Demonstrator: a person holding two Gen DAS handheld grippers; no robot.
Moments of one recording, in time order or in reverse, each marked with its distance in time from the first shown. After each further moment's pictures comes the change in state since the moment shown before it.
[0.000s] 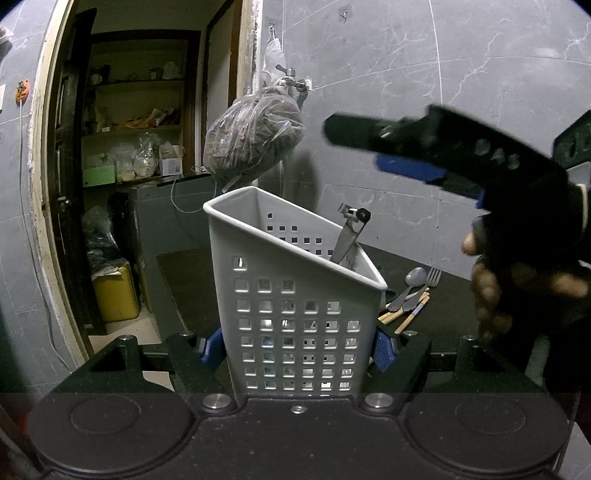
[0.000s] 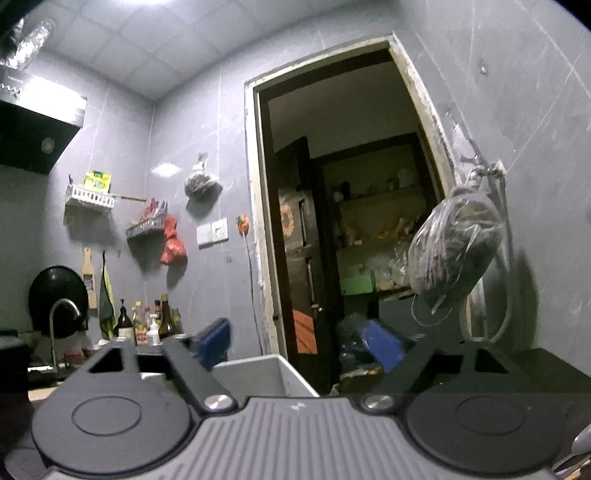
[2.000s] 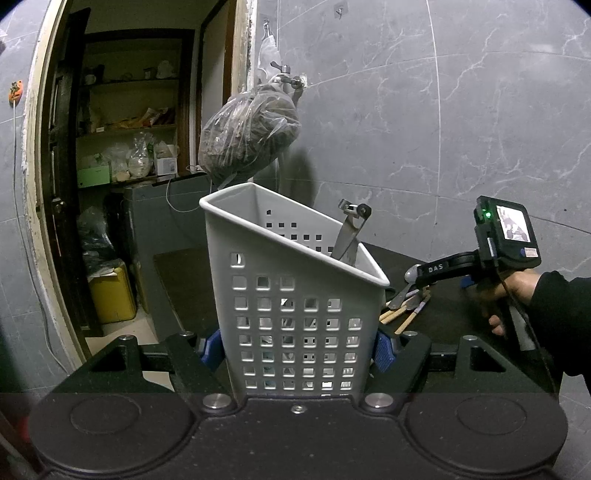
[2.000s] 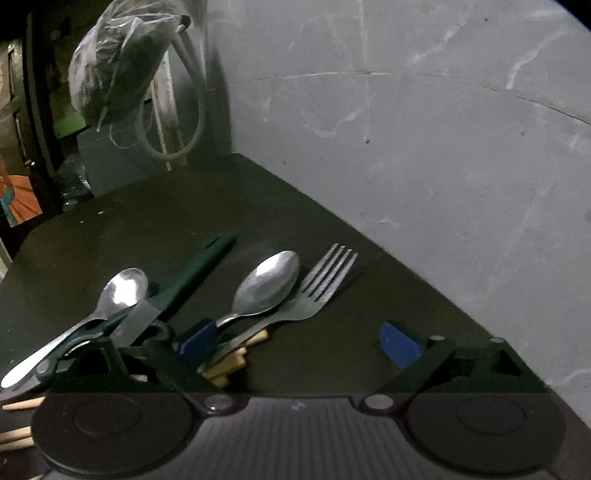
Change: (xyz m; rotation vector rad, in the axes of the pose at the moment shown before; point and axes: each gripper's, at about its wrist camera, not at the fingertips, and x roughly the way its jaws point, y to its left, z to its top) left arm 0.004 -0.001 -0.002 0.009 0.005 -0.010; right arm 0.021 -0.196 -0.073 0.231 0.634 -0.919
